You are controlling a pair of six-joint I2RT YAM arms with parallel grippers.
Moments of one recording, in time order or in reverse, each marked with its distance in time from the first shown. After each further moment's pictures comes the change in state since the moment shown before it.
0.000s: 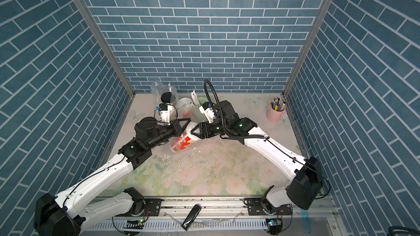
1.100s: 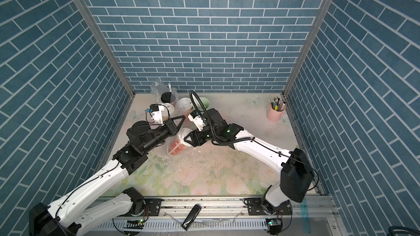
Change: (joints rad) left arm 0.000 -0.098 -0.042 0.045 -0.088 -0.081; right arm 0.110 0.084 -0.065 0.126 0.116 -0.150
